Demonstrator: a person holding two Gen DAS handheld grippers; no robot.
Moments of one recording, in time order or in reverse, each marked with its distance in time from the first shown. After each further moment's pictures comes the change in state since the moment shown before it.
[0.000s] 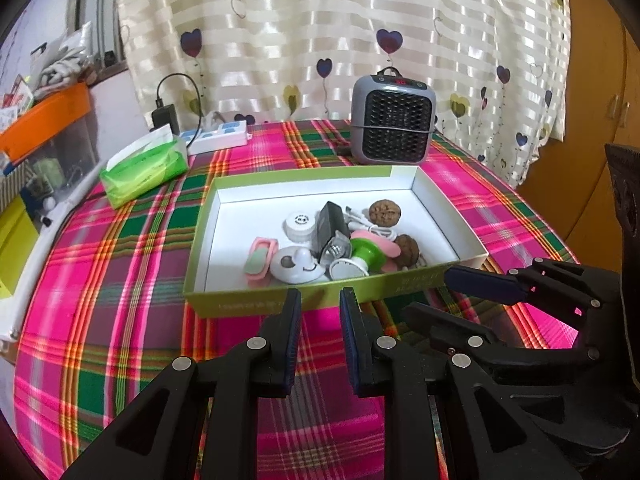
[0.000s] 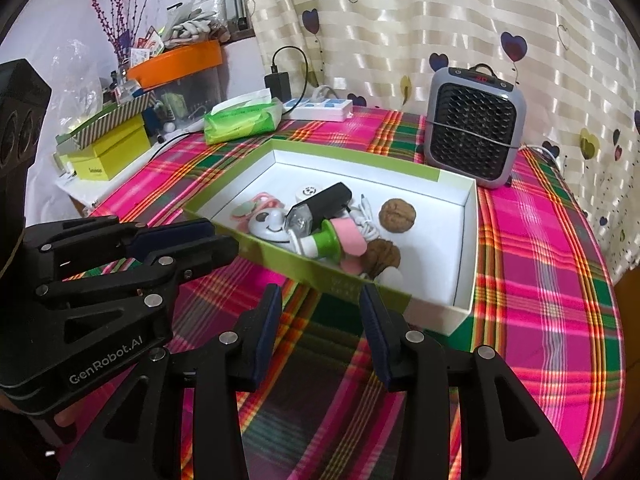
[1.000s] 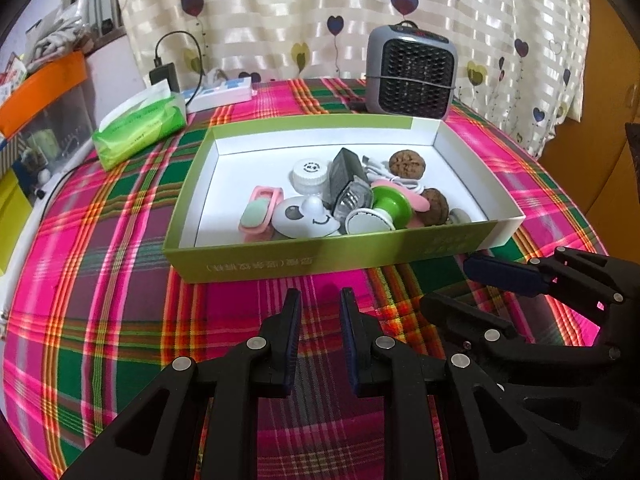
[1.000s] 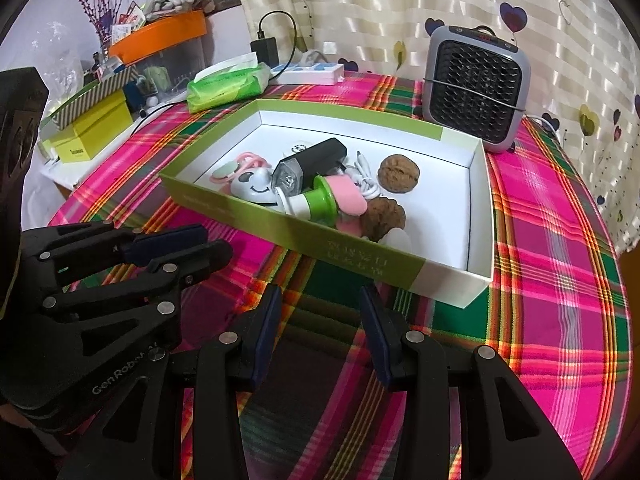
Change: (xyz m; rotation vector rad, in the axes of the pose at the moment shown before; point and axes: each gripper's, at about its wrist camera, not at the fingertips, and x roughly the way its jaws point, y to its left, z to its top) left arm 0.035 0.003 -0.015 -0.014 0.118 0.032; right arm 0.024 -0.001 -0.010 0.019 0.104 -0.037
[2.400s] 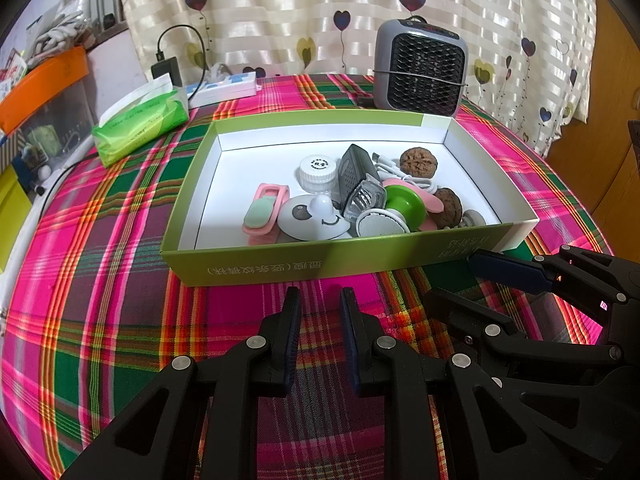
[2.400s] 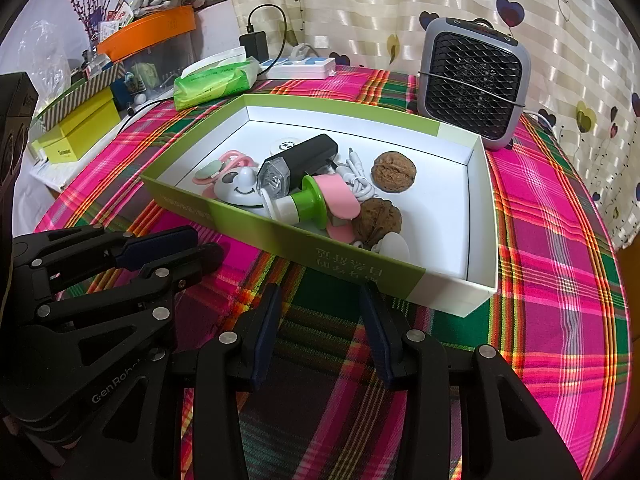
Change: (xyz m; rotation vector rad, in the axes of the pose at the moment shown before) left arm 0.008 0.003 0.002 -0.008 0.009 0.011; right arm 0.010 -0.001 0.005 0.008 0.016 -0.032
